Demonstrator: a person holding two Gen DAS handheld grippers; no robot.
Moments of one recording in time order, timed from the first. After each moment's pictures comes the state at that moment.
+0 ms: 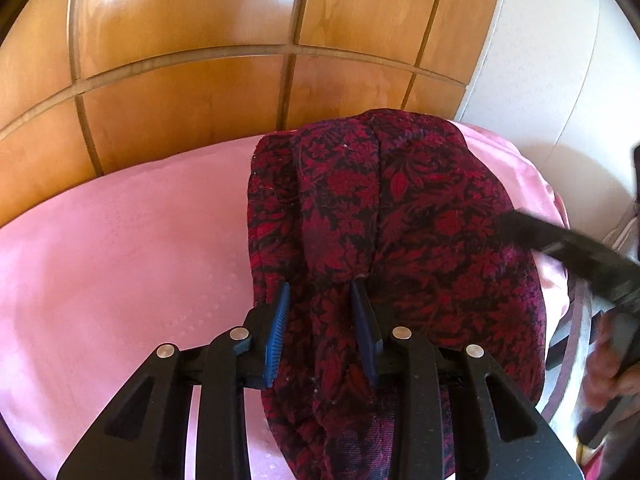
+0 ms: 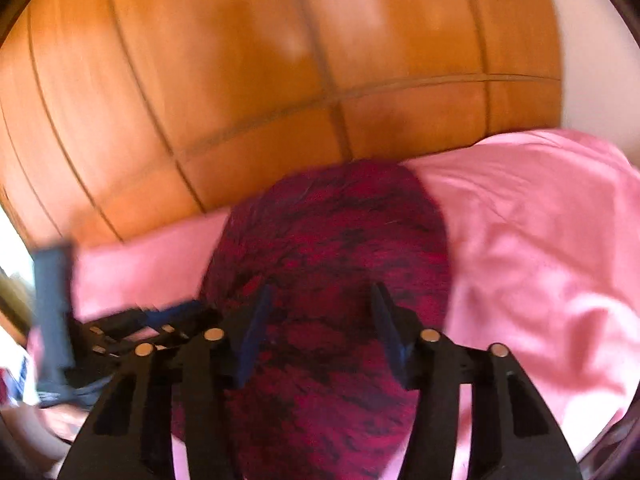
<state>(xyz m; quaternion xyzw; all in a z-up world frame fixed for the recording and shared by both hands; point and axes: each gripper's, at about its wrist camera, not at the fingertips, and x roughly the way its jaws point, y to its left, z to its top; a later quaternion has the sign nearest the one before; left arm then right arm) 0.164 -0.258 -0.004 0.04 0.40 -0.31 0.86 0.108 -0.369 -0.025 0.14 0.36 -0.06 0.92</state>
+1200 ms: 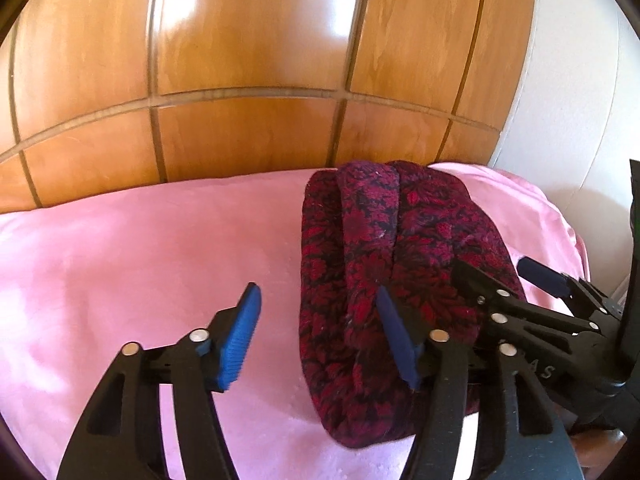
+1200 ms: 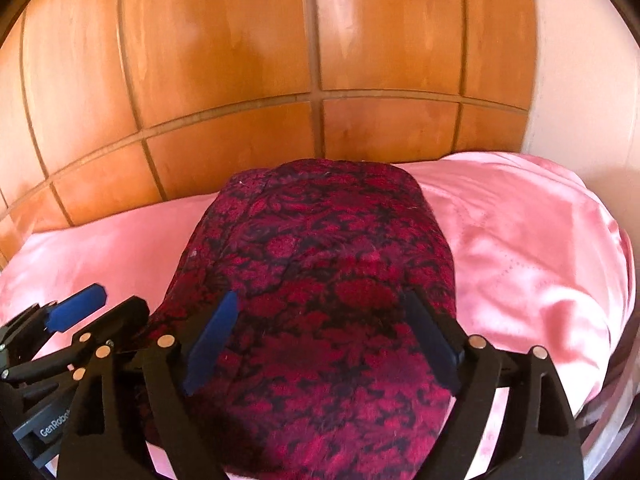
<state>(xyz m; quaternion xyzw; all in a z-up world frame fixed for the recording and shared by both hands) 0.123 -0.217 0.022 0.00 0.35 -0.23 0.91 0.093 -0.297 -0.031 0.08 0.34 -0.18 0.92</state>
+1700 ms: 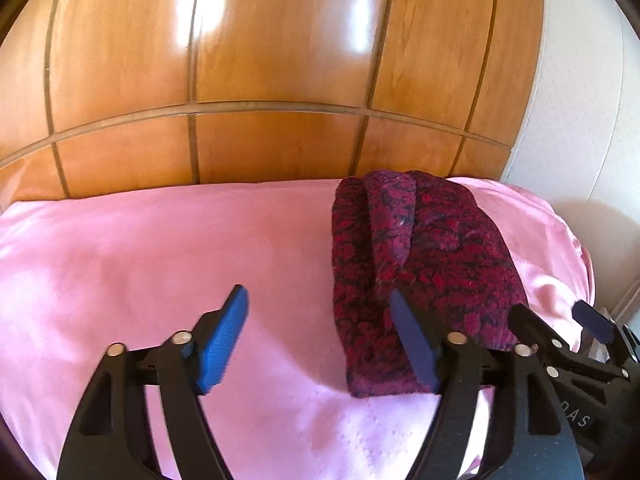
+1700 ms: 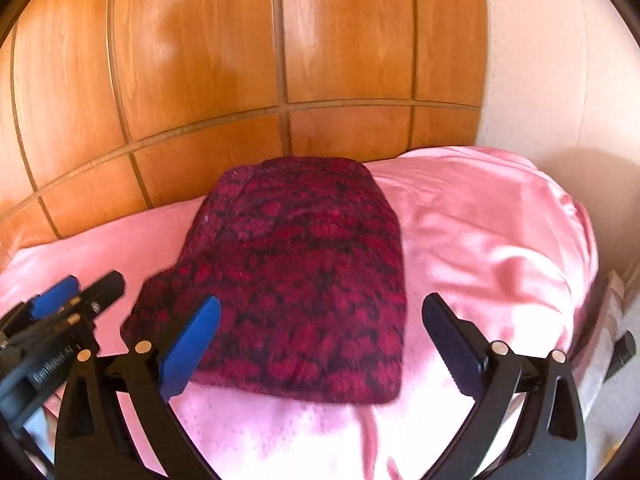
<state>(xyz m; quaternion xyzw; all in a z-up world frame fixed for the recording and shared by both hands) 0.088 -0.184 0.028 -0.01 0.33 -0.19 0.93 0.021 -0.254 -0.015 0.08 0.32 -0.25 0.91</state>
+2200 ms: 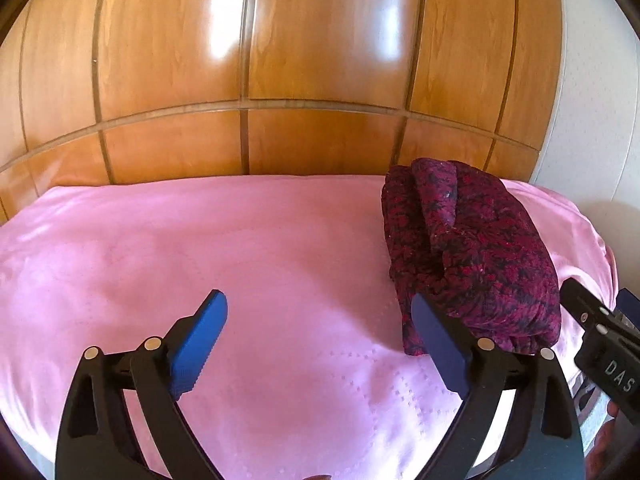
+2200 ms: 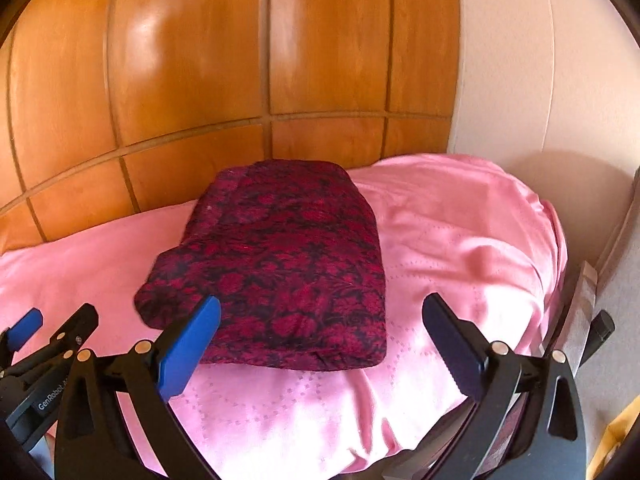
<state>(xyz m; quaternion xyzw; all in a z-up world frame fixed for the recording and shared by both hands) 0.054 -0.142 0.015 -0.01 0.31 -0.14 0.94 -0.009 -0.219 -0.009 0.06 0.30 -0.29 0.91</state>
